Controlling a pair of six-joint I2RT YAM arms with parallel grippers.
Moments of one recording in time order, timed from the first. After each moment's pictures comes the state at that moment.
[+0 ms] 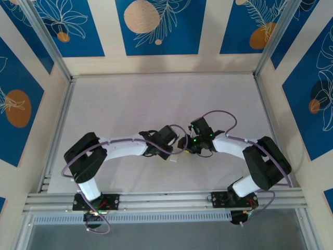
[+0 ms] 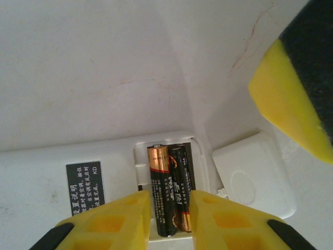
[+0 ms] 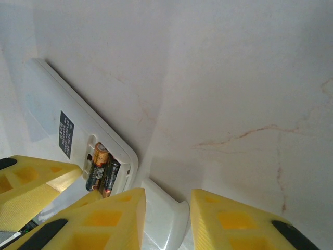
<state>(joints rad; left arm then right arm) -0.98 1.73 1.04 -0.42 -0.11 -0.23 0.54 1.49 0.66 -0.20 -0.40 0.84</state>
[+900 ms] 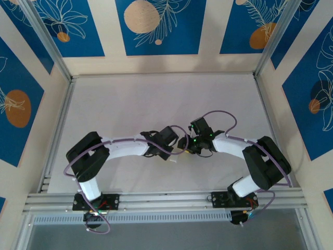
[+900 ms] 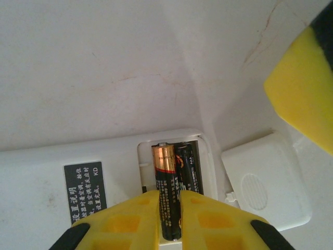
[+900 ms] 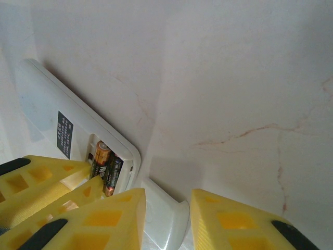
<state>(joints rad) -0.98 1.75 1.05 -0.43 -0.14 -0.24 0.54 1.49 0.66 -0.20 -0.41 0.84</state>
